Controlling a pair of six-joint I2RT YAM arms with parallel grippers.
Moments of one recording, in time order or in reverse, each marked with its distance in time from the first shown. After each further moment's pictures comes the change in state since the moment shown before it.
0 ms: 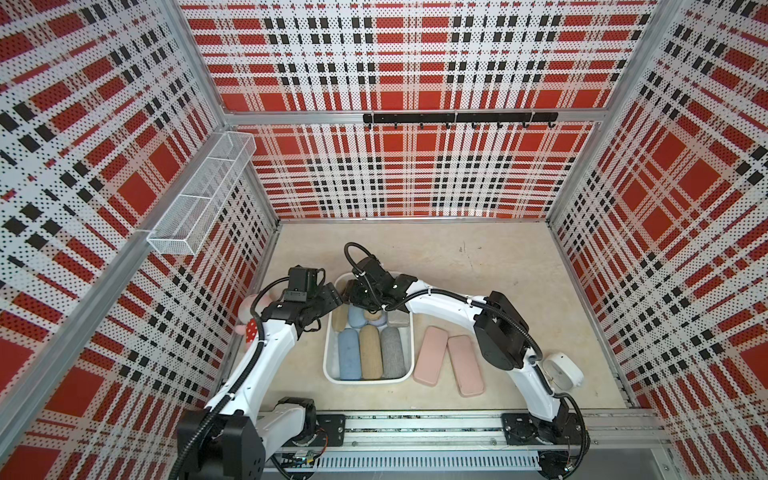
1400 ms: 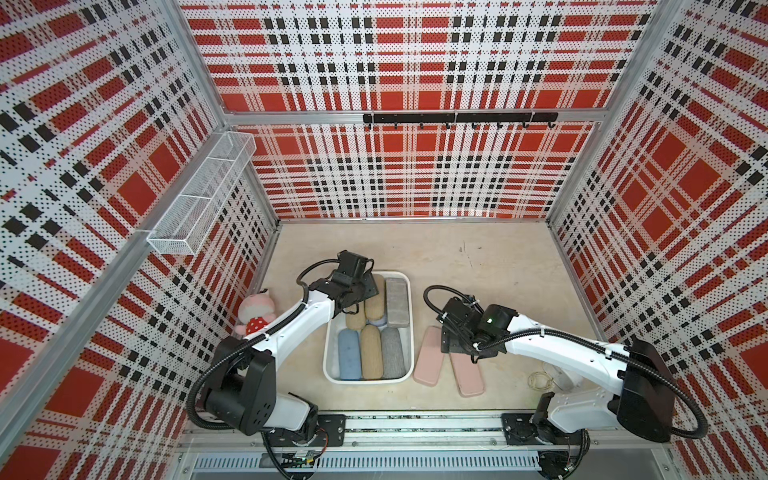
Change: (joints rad) left arm -0.347 0.309 0.203 0.133 -0.127 -0.101; right arm -0.039 -0.868 -0.939 -0.595 0.291 -0.078
